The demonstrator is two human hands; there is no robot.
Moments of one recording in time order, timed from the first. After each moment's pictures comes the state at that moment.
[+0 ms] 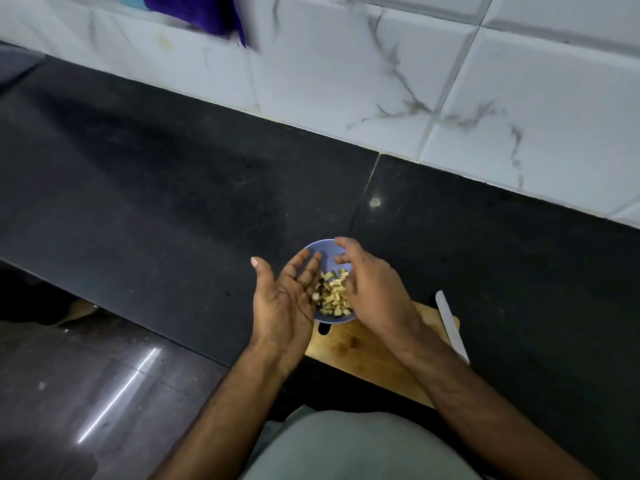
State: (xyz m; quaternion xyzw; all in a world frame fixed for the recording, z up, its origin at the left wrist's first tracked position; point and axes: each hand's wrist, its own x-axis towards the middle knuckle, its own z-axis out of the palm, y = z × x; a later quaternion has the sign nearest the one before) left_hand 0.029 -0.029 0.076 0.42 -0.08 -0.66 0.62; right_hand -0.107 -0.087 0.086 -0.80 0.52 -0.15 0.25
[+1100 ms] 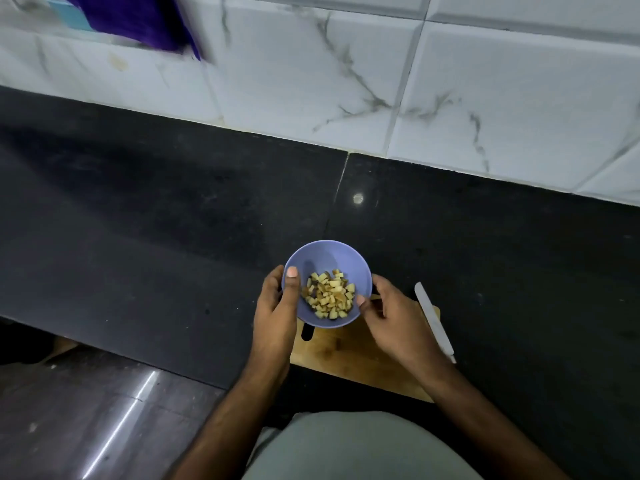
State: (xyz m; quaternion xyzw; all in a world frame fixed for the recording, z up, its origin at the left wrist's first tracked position) left_hand 0.013 -0.028 0.052 0.65 -0.29 -0.48 0.51; right_hand -0.173 -0.060 0.064 -0.66 0.63 -0.16 0.38
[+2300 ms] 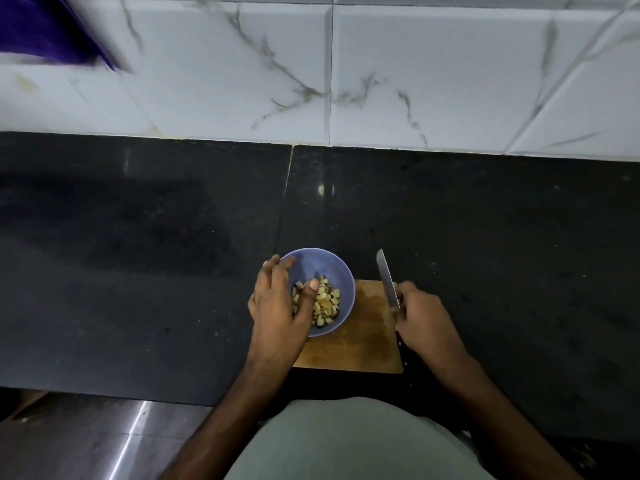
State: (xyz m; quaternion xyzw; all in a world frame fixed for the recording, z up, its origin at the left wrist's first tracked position) left_hand -0.033 -0.031 0.057 0.66 -0.61 -0.28 0.32; right_hand -0.267 -0.037 0.043 -0.59 0.76 -0.03 0.29
